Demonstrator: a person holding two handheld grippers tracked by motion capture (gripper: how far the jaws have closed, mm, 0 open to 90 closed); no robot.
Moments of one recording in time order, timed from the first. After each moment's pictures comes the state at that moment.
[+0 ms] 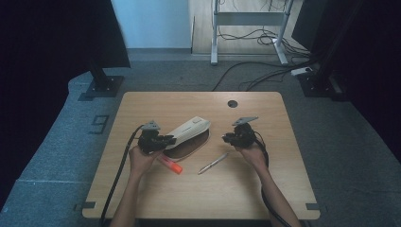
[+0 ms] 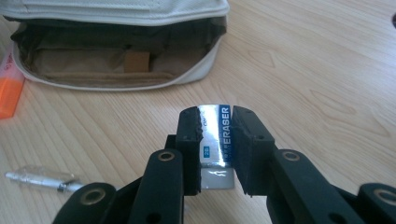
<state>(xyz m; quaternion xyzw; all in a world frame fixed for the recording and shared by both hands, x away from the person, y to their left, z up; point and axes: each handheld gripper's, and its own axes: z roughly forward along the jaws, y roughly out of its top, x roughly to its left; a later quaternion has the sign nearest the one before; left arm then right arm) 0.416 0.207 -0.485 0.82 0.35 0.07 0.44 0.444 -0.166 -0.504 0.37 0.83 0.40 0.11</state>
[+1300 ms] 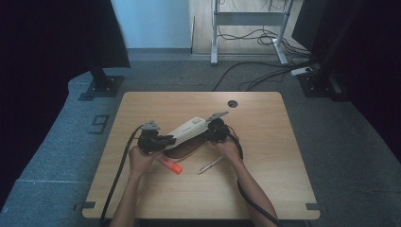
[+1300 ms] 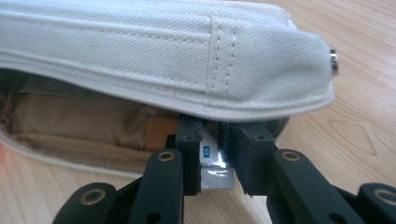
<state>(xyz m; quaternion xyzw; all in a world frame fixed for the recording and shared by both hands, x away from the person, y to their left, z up) 0.415 0.208 -0.484 0.82 0.35 0.06 0.44 0.481 -0.079 -0.521 0.35 0.85 0.39 0.10</state>
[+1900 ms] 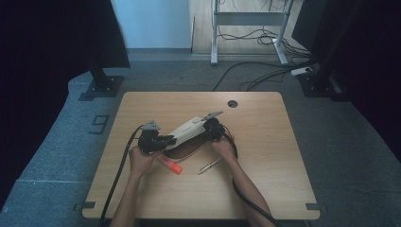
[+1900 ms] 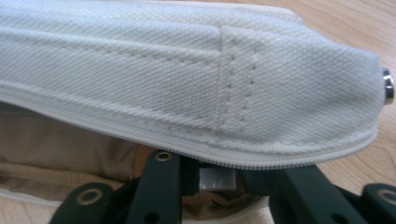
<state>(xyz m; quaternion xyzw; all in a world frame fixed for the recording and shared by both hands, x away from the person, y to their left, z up) 0.415 0.207 -0.484 0.82 0.35 0.06 0.45 0.491 -0.064 -0.531 0.35 0.85 0.38 0.10</state>
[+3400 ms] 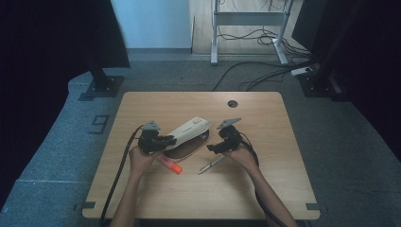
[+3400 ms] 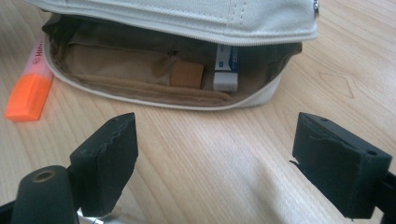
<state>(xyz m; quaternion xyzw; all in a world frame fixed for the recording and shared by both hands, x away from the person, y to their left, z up) 0.416 0.207 -0.486 0.83 0.34 0.06 0.44 0.440 -0.121 -0.508 0.32 0.86 0.39 0.09</state>
